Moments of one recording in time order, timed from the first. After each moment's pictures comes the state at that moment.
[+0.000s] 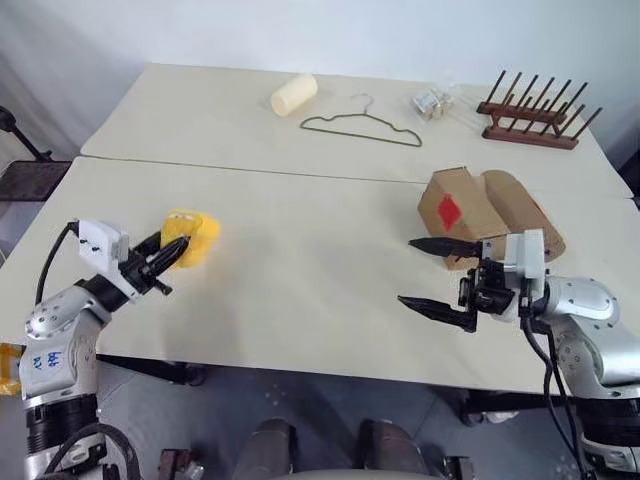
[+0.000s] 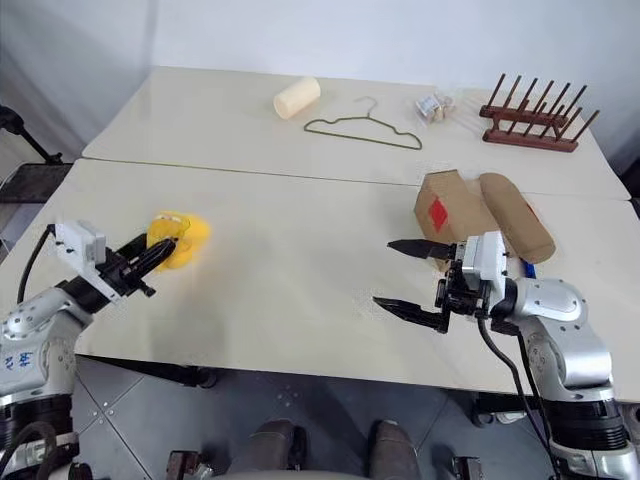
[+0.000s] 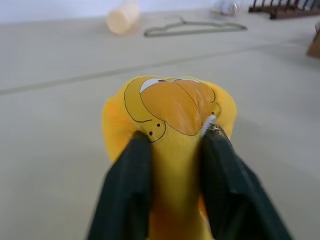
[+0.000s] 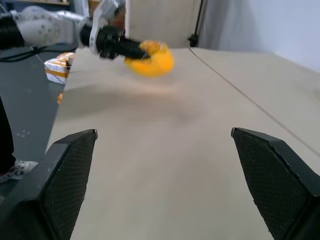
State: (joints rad) left arm -0.27 0.55 0.45 0.06 -0.37 0.25 -0.75; right arm -0.23 -0.65 -0.13 -0.18 0.59 0.13 1.19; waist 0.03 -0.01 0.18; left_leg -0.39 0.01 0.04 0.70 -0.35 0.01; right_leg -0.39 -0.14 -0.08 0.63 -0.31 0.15
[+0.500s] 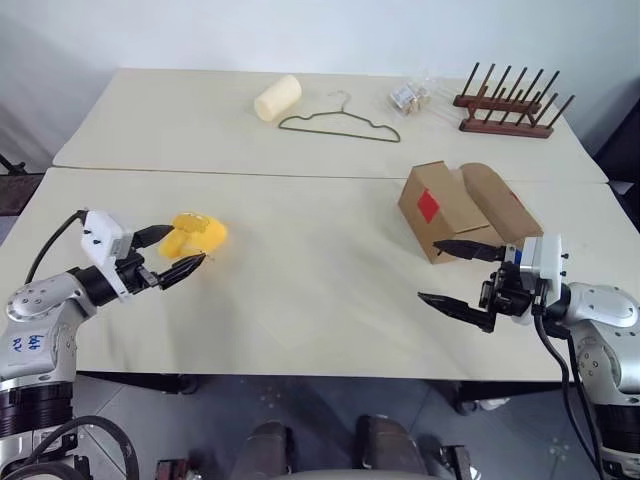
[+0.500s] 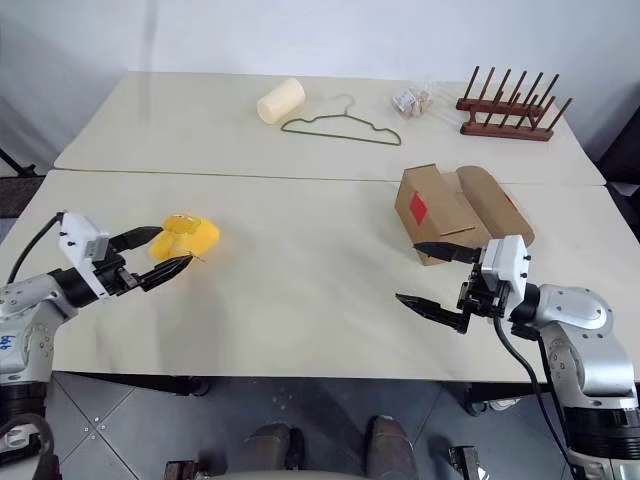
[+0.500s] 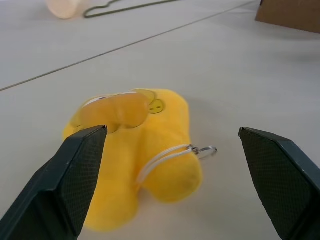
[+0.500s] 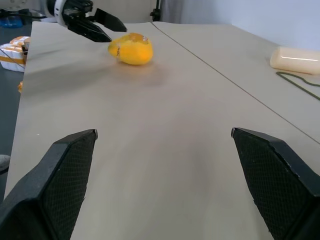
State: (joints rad) left arm -0.18 0.74 0.41 0.09 -0.40 0.25 -0.91; right arm -0.17 -0.71 -0.21 -0.16 0.58 0.14 1.18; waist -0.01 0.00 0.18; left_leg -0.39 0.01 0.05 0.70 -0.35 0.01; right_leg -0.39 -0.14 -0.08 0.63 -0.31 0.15
